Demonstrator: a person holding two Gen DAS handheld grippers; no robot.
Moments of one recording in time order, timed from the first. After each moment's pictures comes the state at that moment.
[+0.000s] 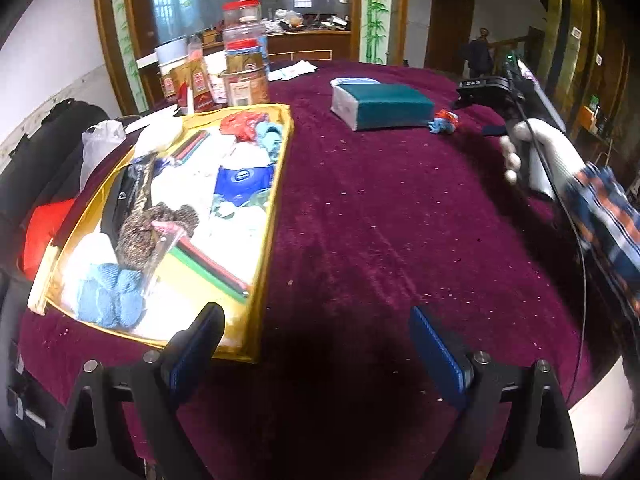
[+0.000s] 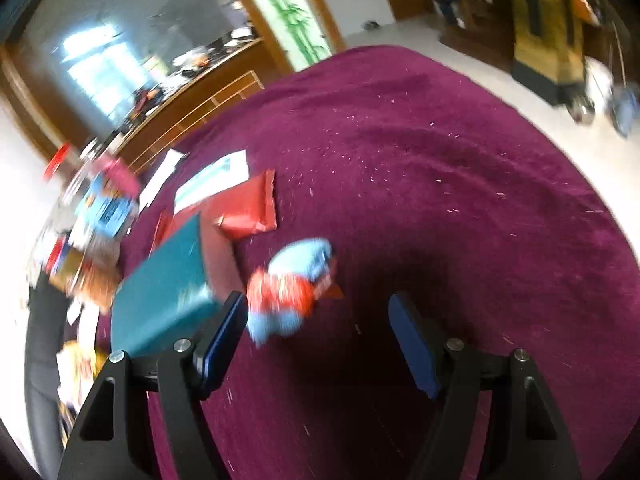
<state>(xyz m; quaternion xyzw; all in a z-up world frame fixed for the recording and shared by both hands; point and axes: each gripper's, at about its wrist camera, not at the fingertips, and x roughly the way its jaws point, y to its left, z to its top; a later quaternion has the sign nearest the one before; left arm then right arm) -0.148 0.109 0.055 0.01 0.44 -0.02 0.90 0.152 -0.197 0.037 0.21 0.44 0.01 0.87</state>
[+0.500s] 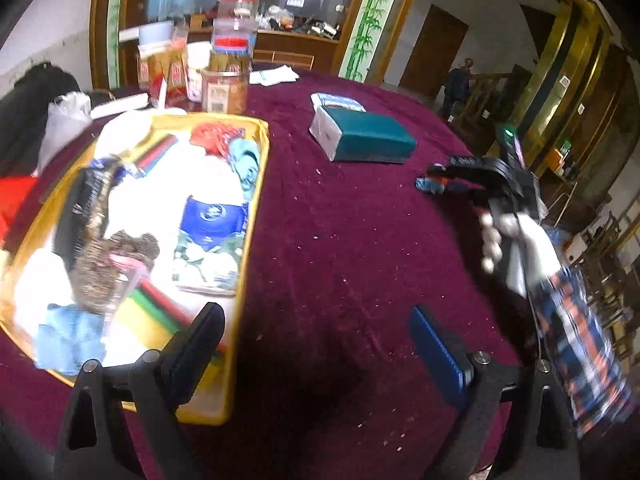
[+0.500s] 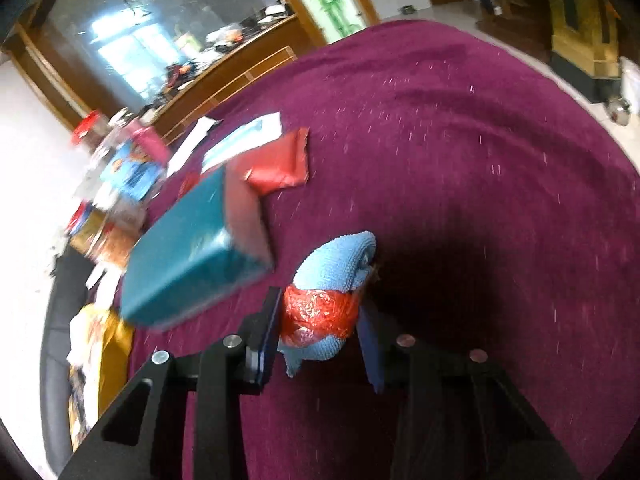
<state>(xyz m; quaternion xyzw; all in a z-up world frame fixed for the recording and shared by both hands) -0.100 0.129 0.067 -0.10 0.44 -0.09 0.89 0.141 -0.188 0.014 0.21 0.46 0.09 0.86</state>
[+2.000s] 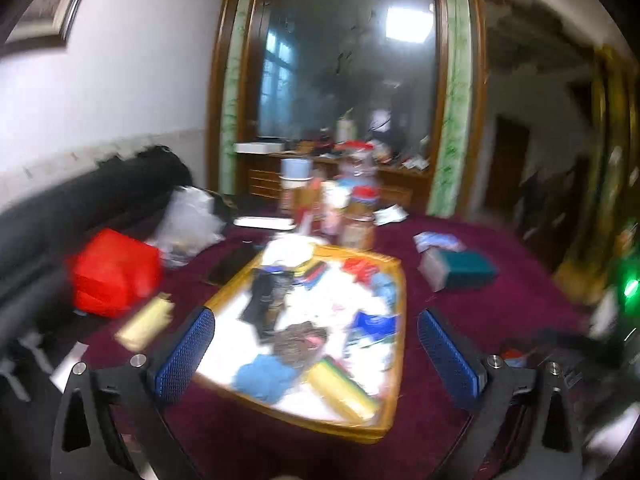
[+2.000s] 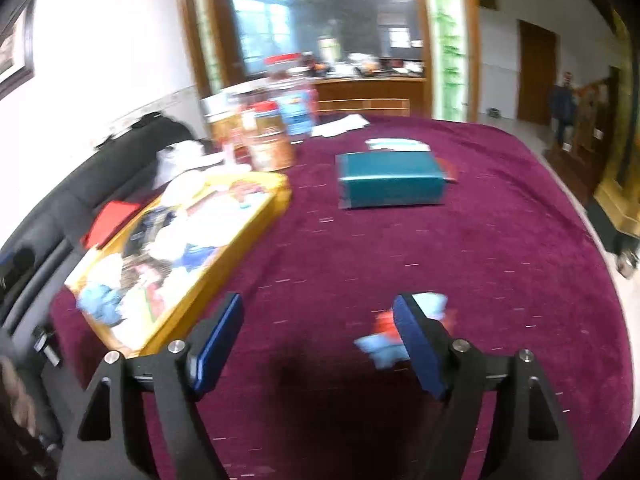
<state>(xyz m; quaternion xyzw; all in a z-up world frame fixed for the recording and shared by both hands) -0.201 0.216 0.122 -0.09 0.20 0.09 0.97 -0.086 -0.036 0.092 -0.01 0.35 0.18 0.92</state>
